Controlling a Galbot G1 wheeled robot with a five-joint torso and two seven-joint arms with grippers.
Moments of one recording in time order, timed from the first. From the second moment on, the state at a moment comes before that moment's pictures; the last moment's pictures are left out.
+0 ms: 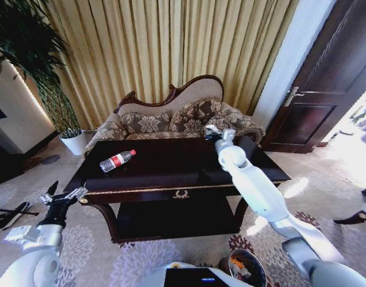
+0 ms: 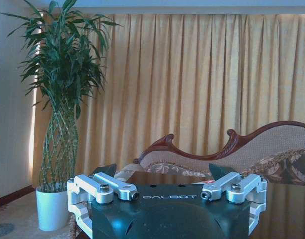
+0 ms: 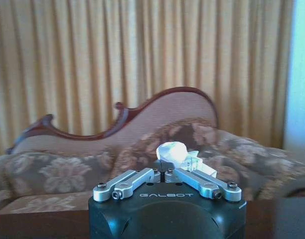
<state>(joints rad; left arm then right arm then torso) 1.73 -1.33 -1.07 -2.26 -0.55 0.10 0.08 -0.56 1.02 0.14 1.60 0.75 -0.40 0.40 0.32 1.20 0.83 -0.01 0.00</state>
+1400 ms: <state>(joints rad) 1.74 -1.30 -1.07 -2.25 -0.58 0.09 0.10 -0.88 0.94 0.41 1.62 0.80 -0.06 0.13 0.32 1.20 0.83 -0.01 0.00</state>
